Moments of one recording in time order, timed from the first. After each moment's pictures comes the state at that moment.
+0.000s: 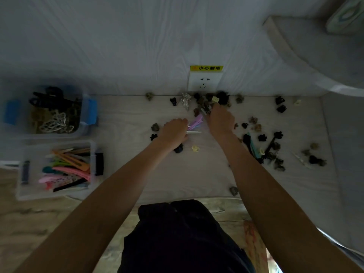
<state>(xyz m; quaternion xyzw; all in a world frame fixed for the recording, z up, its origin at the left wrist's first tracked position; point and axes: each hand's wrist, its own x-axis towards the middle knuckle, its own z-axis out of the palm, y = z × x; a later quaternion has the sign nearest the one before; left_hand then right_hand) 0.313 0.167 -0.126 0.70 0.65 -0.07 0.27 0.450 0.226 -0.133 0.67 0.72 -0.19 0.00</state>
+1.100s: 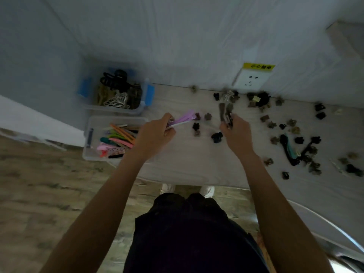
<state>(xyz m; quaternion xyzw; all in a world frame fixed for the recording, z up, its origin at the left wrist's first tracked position) 0.186 0.033 -0.056 0.62 0.74 0.13 0.21 0.398 0.126 -0.079 0.62 0.69 -0.33 -0.15</state>
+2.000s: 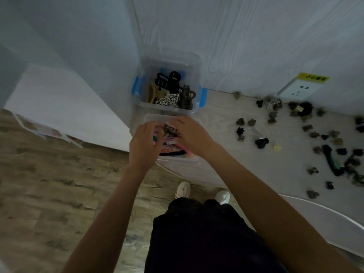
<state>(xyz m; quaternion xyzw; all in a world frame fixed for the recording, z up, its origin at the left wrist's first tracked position) 0.055 -0.075 -0.083 0.52 0.80 0.29 0.08 0.177 0.035 -0.065 0.27 0.93 -0.25 0.00</state>
